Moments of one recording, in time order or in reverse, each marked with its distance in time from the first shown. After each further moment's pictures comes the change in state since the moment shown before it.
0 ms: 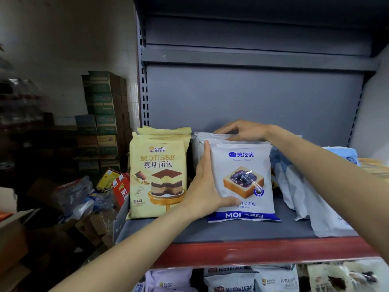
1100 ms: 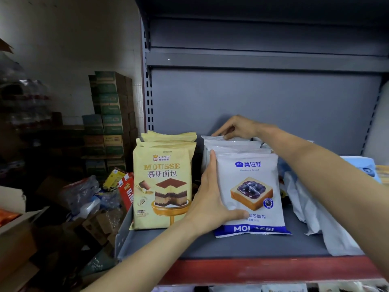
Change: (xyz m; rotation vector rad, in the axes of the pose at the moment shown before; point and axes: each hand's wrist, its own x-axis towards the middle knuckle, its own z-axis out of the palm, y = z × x) left_hand -0.002 0.000 0.000 0.004 -0.003 -0.022; right_hand 0.058 0.027 -0.016 -0.162 0.125 -0.035
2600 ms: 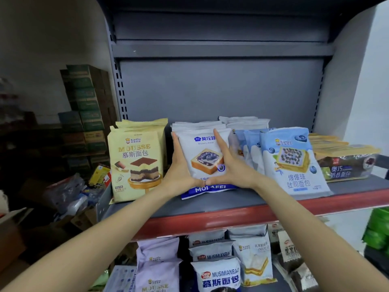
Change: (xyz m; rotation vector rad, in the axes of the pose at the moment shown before) left_hand 0.008 -0.004 0.008 -0.051 -0.013 -0.023; right_hand -0.194 -0.083 0.093 0.217 0.260 0.250
